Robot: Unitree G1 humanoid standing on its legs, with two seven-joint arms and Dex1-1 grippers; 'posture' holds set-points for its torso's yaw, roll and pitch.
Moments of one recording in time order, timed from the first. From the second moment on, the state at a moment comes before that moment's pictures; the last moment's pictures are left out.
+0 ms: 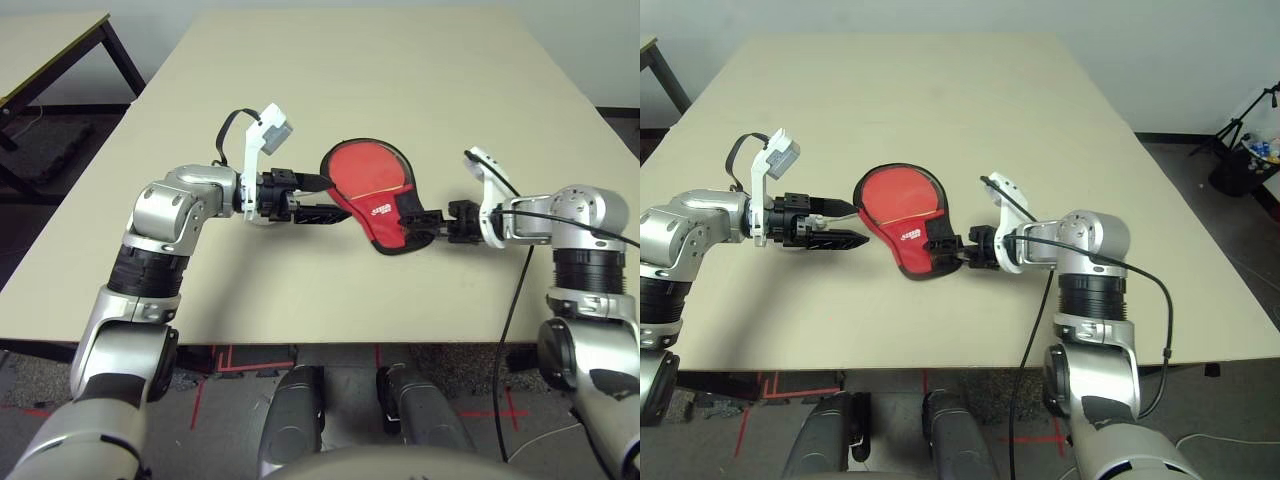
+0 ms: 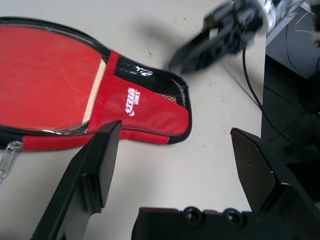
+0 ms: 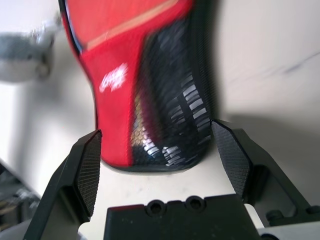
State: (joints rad) left arm -0.73 0.61 -0.10 0.08 -0.43 0.84 -1.17; right arm -0.80 -0.47 -0.23 0.19 0.59 1.59 0.45
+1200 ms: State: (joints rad) left arm -0.73 0.61 -0.12 0.08 -0.43 0.82 -1.13; right arm -0.78 -0.29 -0.31 0.31 0.62 1.59 0.36
